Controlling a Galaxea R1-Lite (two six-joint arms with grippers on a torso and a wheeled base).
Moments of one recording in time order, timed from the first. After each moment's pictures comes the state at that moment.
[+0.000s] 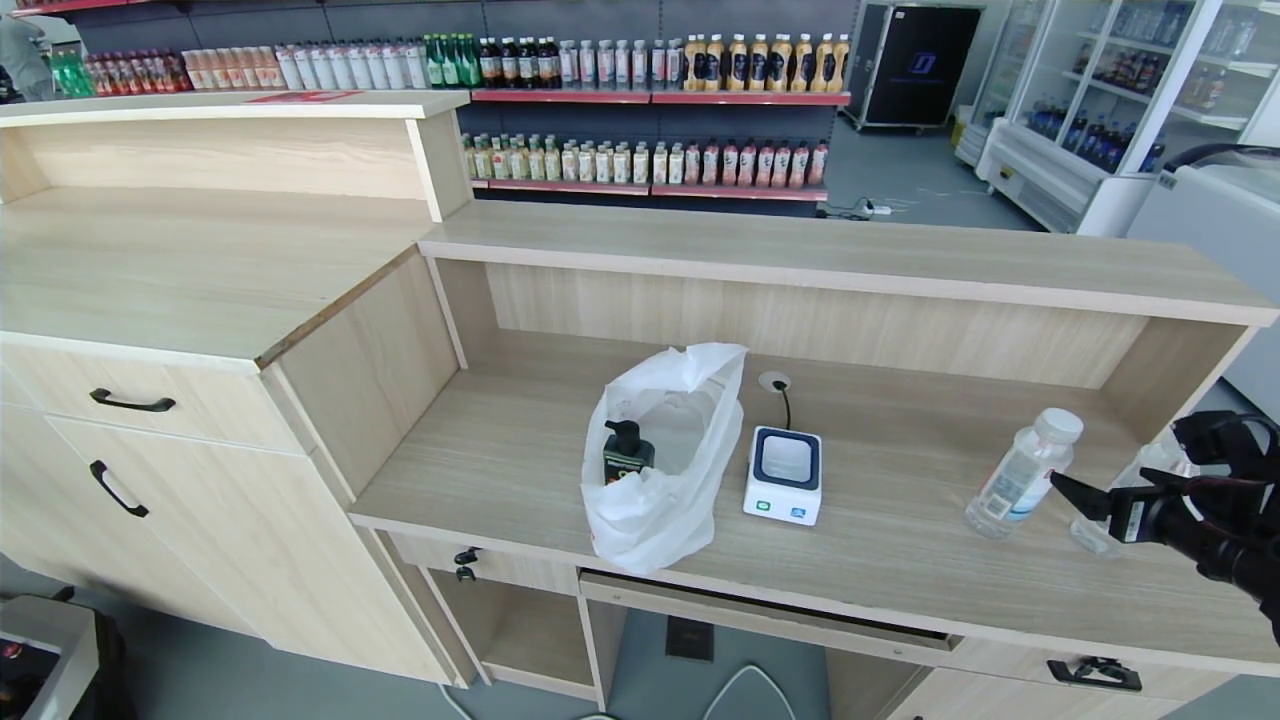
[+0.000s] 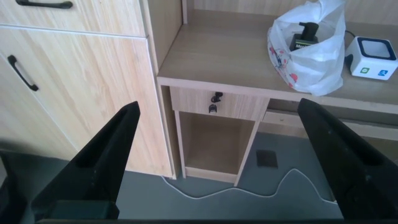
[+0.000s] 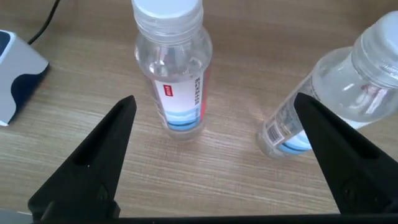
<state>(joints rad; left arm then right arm) -0.01 0.00 0.00 0.00 -0.04 0.00 -0.43 2.06 -0.45 -1.34 0.40 -0.21</state>
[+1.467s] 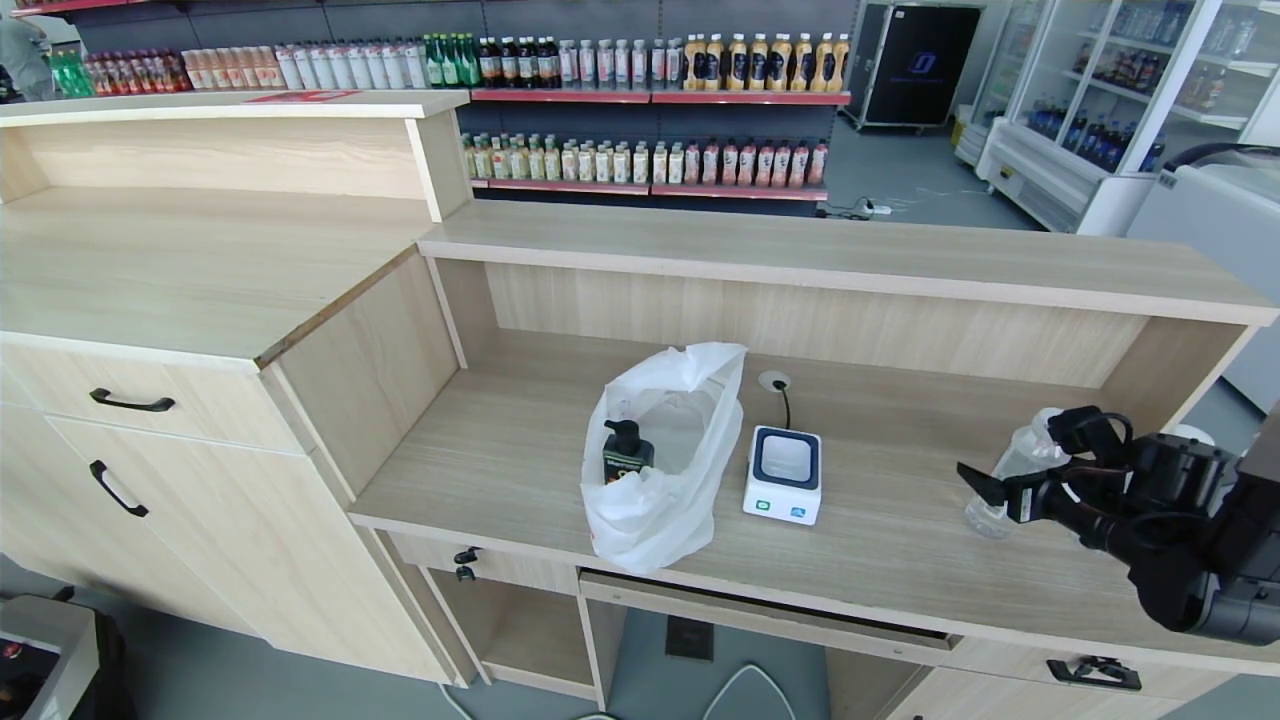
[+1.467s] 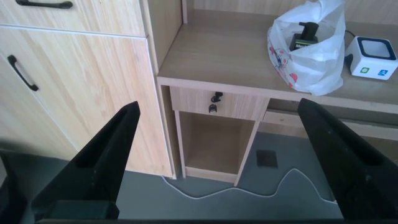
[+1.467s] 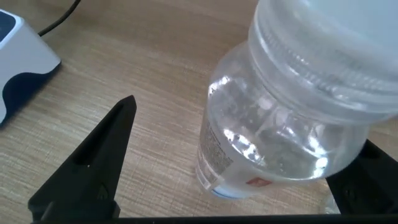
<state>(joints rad) -0.01 0.00 0.00 0.00 -0.04 0.00 -0.28 2.33 -0.70 -1.40 0.39 -0.26</state>
